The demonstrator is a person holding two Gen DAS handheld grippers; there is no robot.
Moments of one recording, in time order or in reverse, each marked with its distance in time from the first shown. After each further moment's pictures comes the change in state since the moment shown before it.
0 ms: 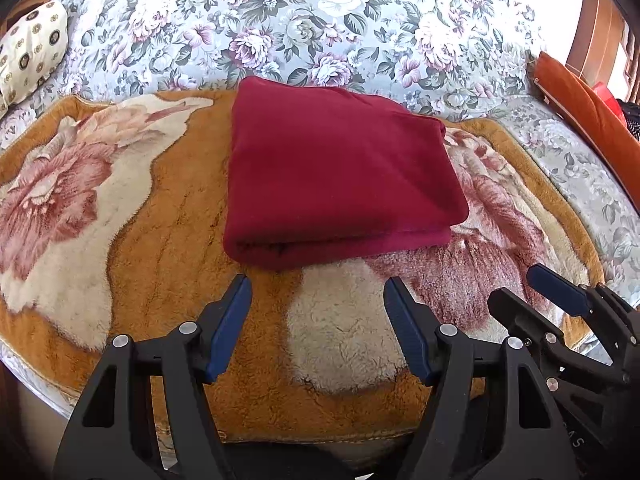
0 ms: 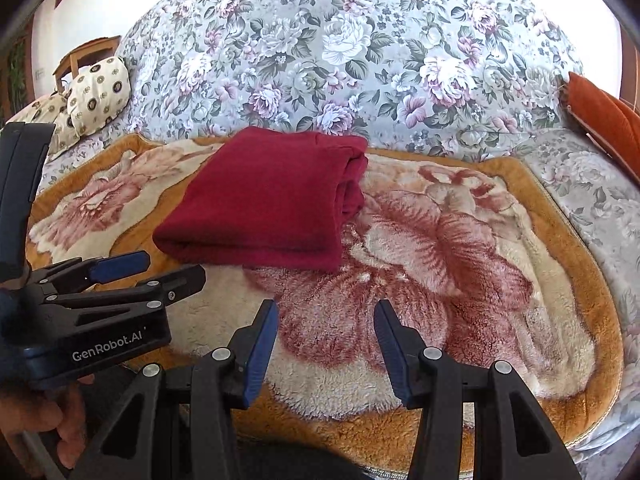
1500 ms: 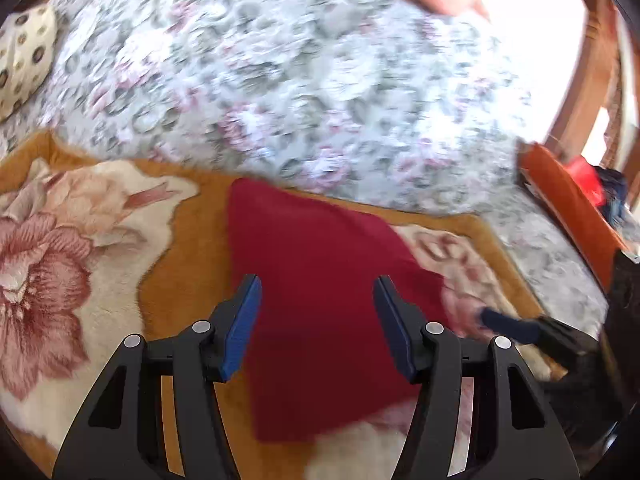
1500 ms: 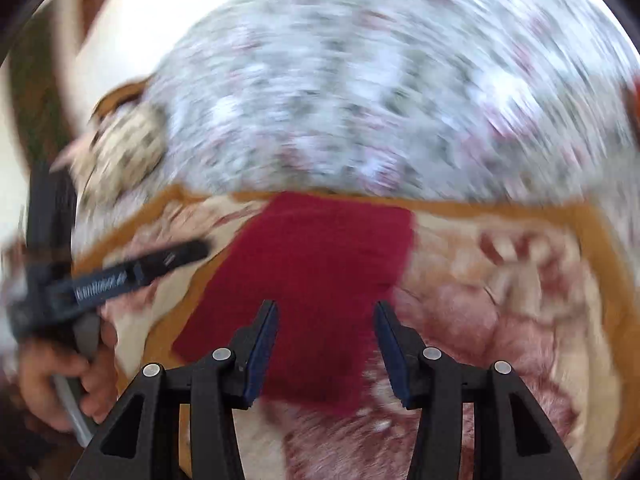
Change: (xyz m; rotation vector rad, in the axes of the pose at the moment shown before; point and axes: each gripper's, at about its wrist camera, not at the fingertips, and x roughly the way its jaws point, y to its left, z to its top) left arm 0.001 0.033 0.089 -0.059 -0.171 -0.177; right arm 0.035 -0.014 0.091 -0.069 -0.073 0.288
